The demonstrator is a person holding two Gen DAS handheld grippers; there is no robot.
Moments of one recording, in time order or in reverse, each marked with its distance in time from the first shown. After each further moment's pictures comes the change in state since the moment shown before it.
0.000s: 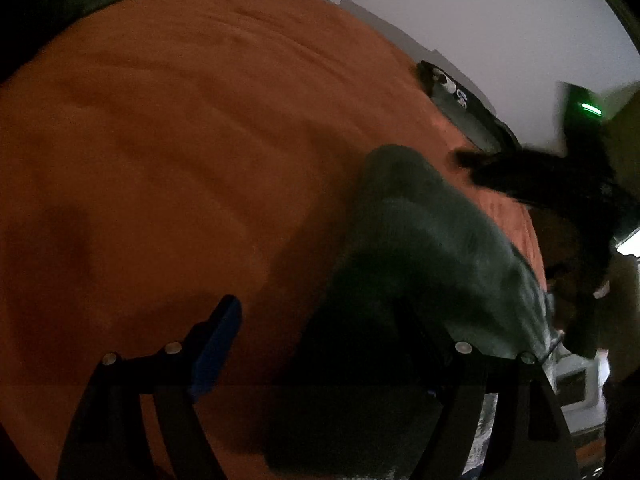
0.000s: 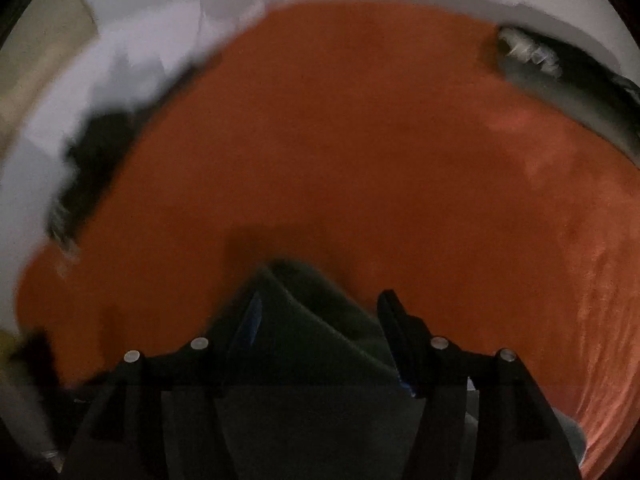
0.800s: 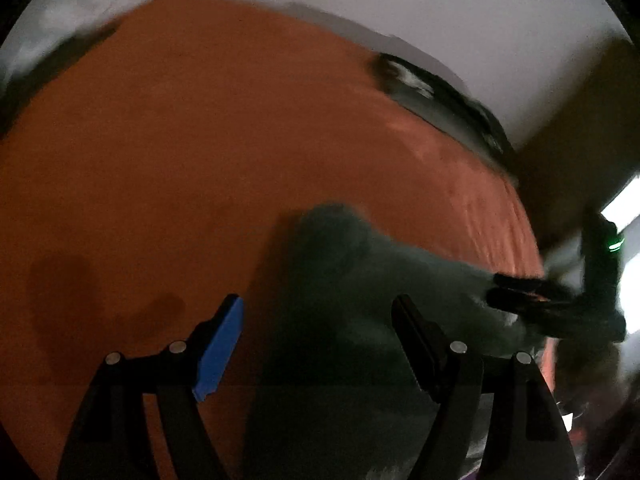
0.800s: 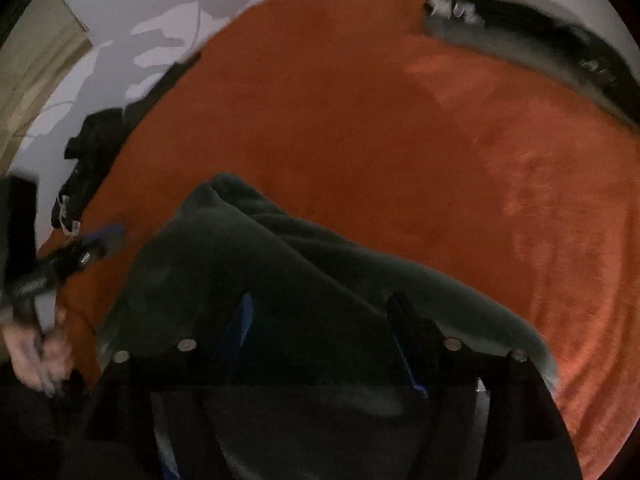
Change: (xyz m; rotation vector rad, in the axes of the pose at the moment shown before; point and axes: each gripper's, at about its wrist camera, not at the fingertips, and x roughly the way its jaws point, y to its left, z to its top) left arm 0.001 -0.038 0.045 0.082 0.027 -0.037; right arm -0.056 -0.063 -0.078 0.071 -0.001 0.004
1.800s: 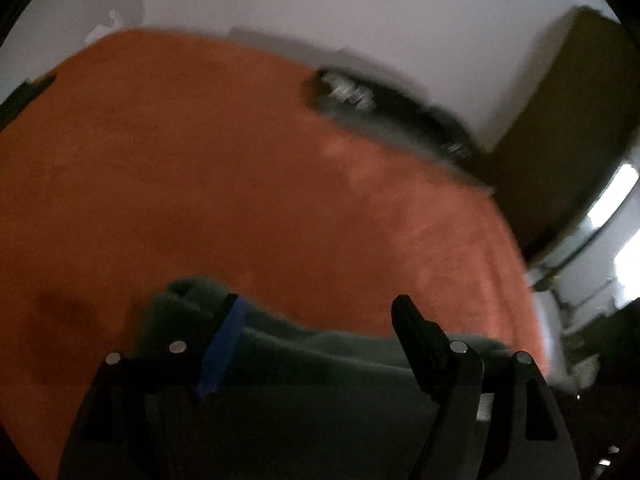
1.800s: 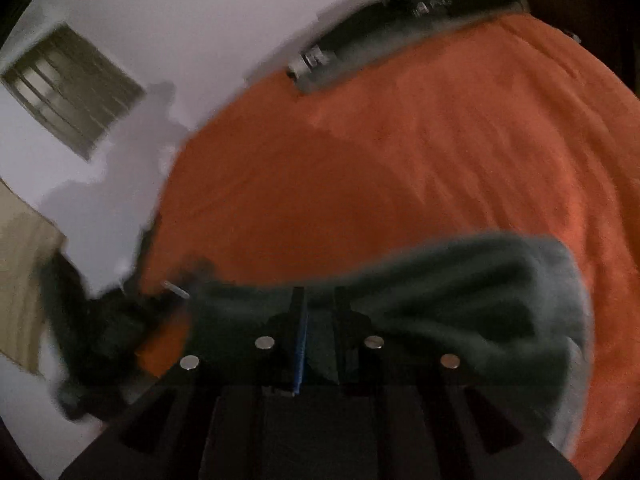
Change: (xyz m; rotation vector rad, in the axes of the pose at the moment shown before) left arm 0.082 -0.109 0.032 0.154 -0.065 -0.006; right arm -0.071 -0.035 -0.072 0.571 -0.468 0.076
